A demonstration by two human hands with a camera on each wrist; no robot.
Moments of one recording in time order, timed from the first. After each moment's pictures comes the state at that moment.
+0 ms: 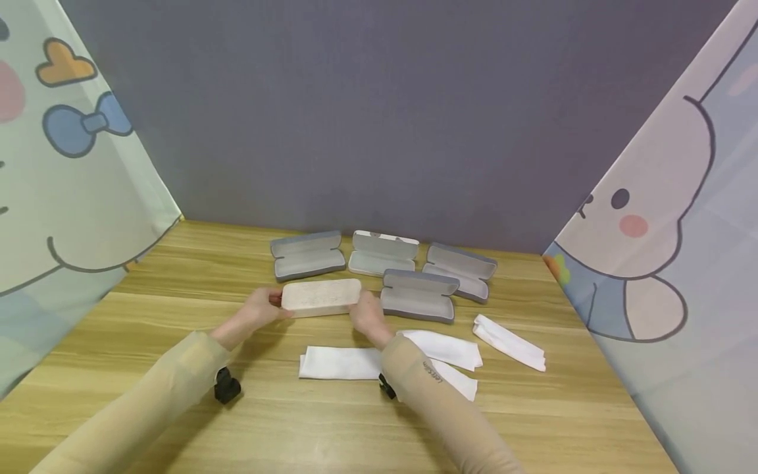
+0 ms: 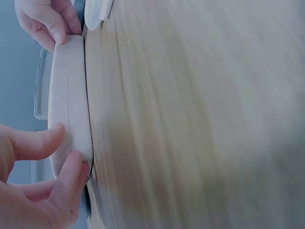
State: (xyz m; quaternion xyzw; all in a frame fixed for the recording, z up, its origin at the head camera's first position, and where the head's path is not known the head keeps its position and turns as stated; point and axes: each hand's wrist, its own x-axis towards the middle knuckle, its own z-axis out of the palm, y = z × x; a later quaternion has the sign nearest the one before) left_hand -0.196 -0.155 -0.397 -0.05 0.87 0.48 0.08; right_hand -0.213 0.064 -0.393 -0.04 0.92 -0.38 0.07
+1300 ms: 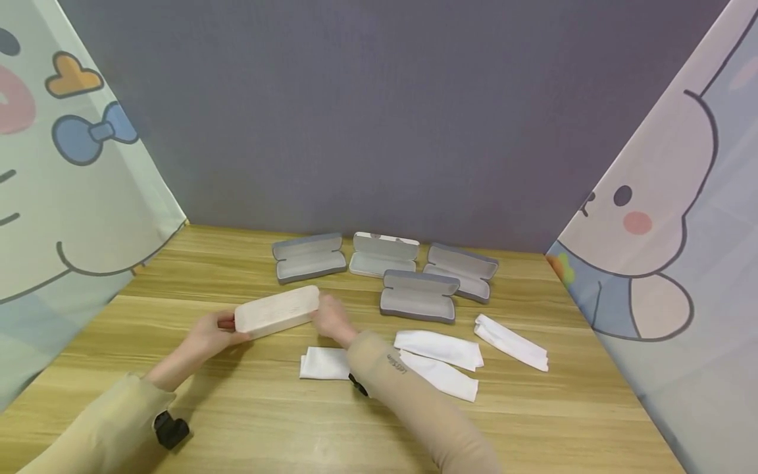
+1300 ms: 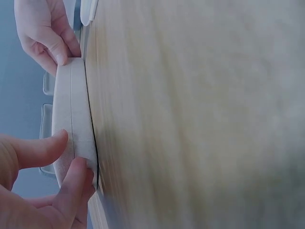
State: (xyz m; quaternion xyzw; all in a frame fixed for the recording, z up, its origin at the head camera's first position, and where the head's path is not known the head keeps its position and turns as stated) left_hand -0.136 -0.211 -0.391 -0.09 0.90 0.43 0.07; right_hand -0.203 0.008 -0.395 -0.14 0.92 -0.36 0.10
